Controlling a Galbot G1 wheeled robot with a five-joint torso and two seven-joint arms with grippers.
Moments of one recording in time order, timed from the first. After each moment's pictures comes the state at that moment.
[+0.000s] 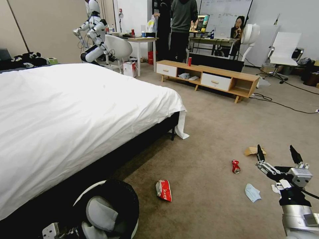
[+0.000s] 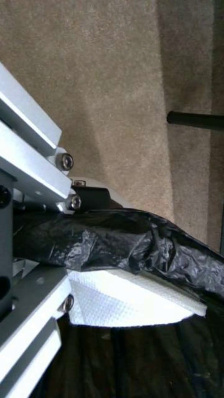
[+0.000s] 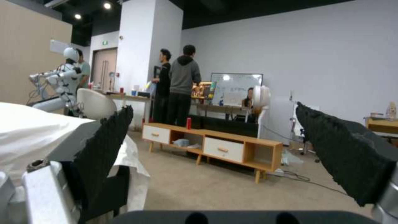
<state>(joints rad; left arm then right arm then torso) 1.78 -1.60 -0.94 -2.27 -0.74 0.74 -0.15 -1.55 1.27 0.86 2.11 0.33 0.27 0.00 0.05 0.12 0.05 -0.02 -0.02</state>
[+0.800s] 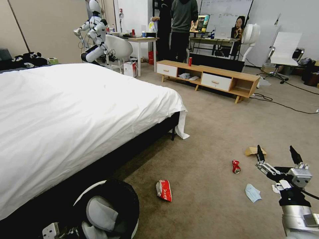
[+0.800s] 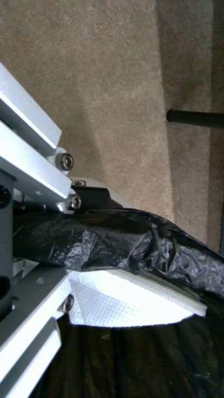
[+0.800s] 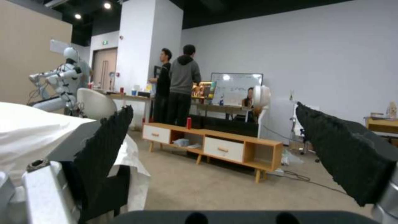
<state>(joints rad) 1.78 -1.59 -0.95 -2.28 -0.75 0.74 -0.14 -1.55 1.27 0.86 2.11 0.33 0.27 0.00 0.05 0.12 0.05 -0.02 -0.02</state>
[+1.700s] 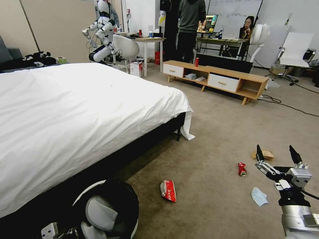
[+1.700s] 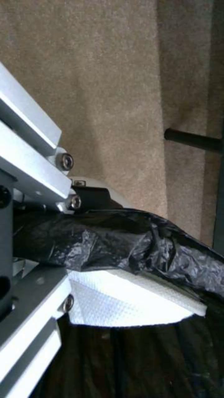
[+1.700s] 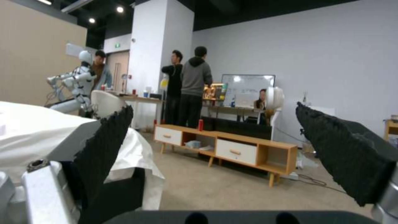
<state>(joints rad) 1.78 -1.59 -0.95 -2.28 -0.75 0.74 -0.14 -1.55 1.27 0.86 2.11 0.32 0.27 0.00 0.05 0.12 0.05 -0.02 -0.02</state>
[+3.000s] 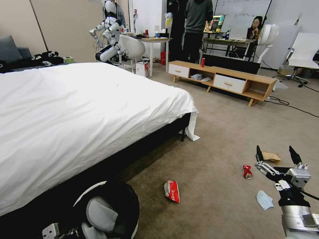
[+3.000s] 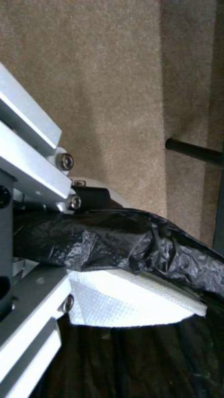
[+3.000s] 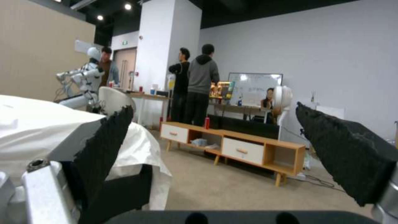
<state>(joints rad) 1.78 -1.59 -0.95 -2.27 -0.75 0.74 -0.15 -1.55 1.28 0.86 2.11 0.31 0.27 -0.01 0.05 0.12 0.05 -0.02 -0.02</state>
